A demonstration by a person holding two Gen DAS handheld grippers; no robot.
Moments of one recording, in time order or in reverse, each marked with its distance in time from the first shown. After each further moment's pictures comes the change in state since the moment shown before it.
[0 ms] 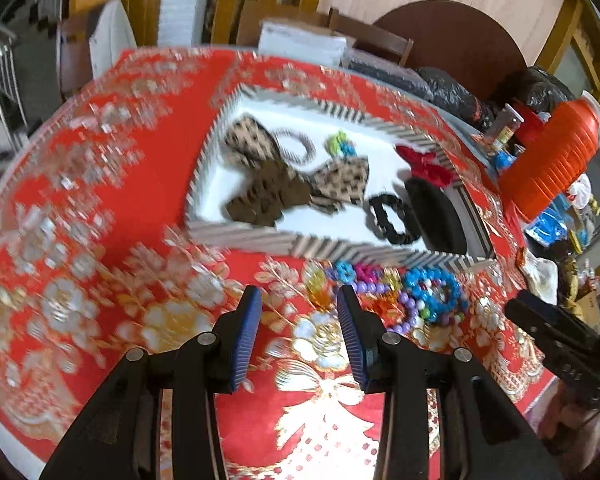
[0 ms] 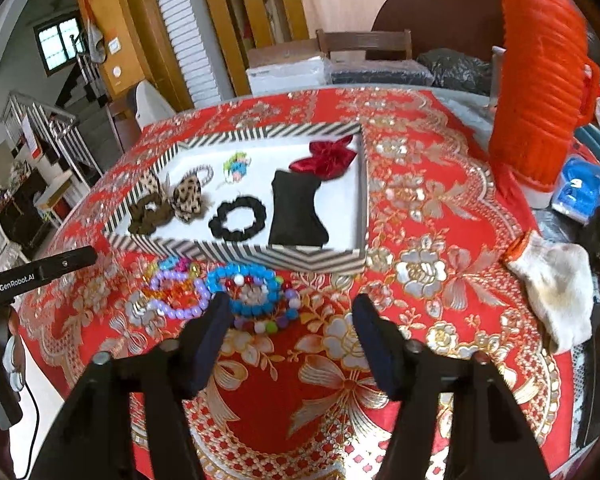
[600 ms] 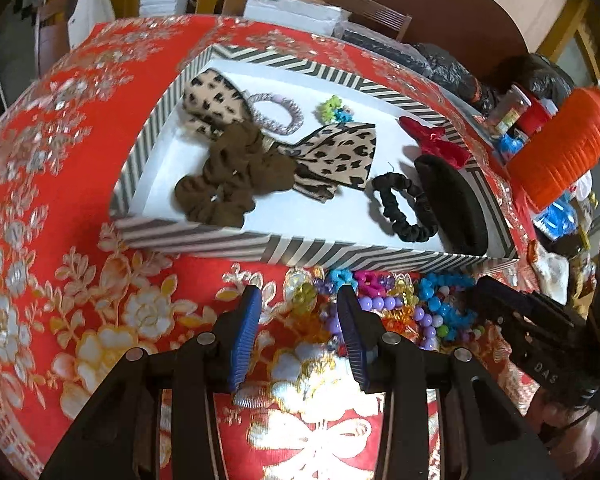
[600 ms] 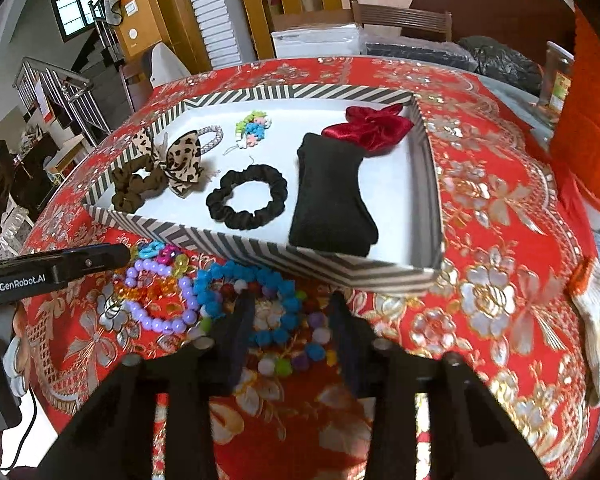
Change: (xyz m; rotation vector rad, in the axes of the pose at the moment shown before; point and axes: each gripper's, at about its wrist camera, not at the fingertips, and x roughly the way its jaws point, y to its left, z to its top) left arm 0.057 -0.009 0.011 0.026 0.066 -0.019; right arm 0.075 0.011 0.016 -0.069 0.088 0.053
